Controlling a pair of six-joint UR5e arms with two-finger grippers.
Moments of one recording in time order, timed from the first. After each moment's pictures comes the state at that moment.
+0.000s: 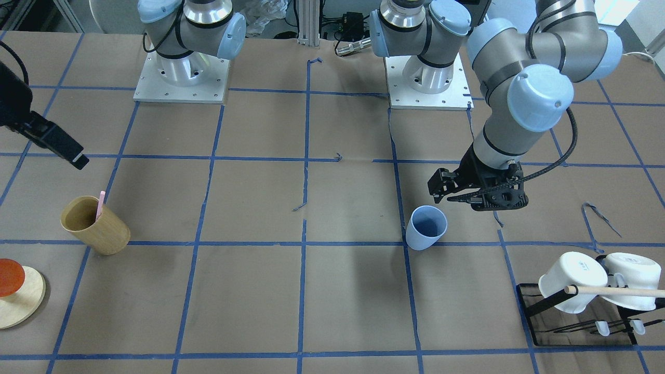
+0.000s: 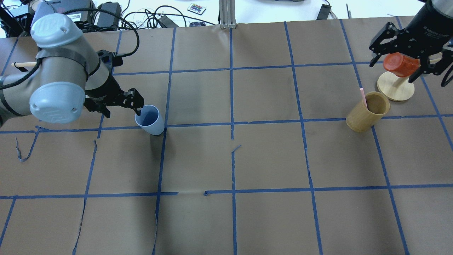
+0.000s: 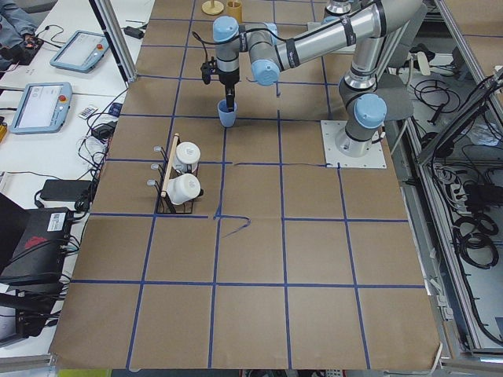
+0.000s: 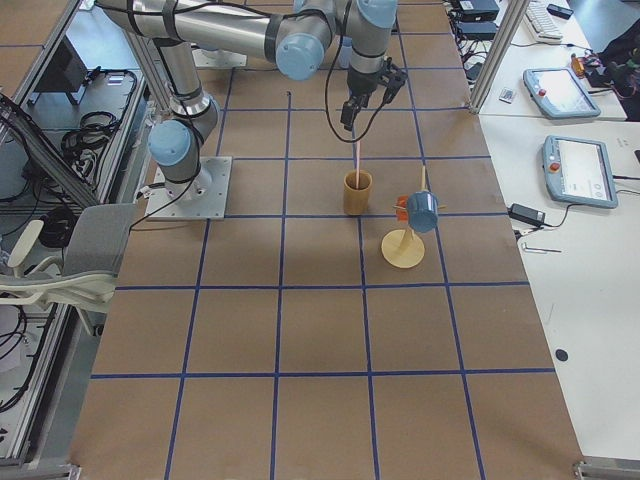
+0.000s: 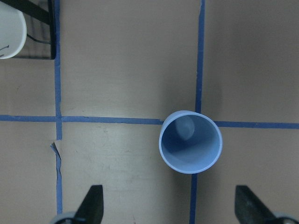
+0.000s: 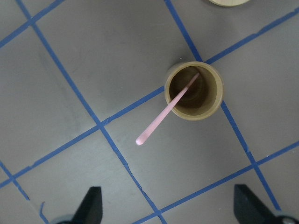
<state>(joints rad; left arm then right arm) -1.44 -1.72 -1.88 -1.16 1.58 0.07 1.24 -1.49 1.55 -1.55 -1.49 0.26</state>
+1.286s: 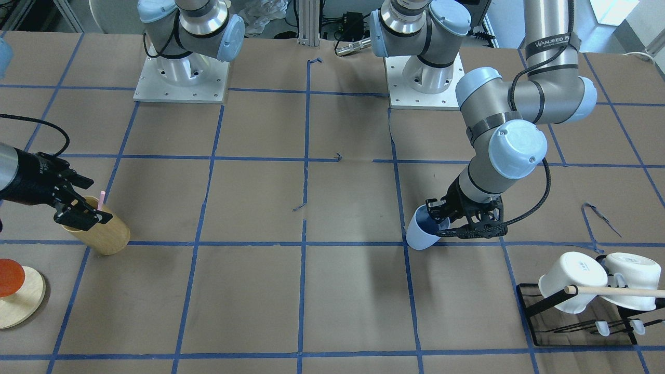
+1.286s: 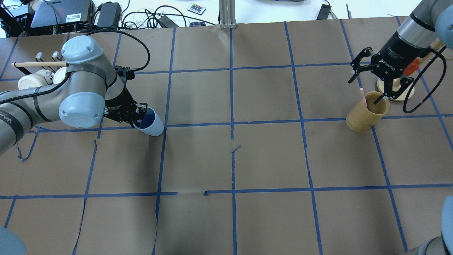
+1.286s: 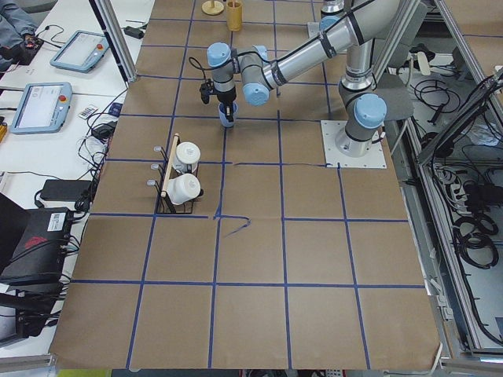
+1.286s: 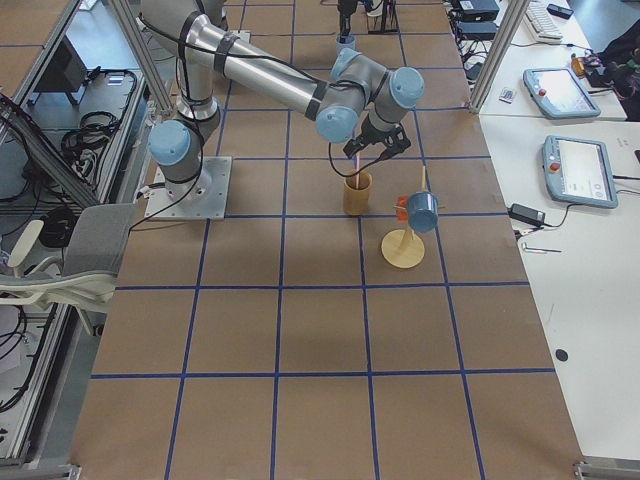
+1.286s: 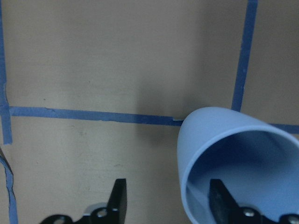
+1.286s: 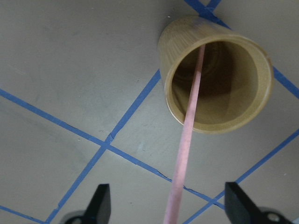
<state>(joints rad) -1.44 -1.83 -1.90 -1.07 1.58 0.02 1.22 -1.28 1.57 -1.55 -1.38 0.57</state>
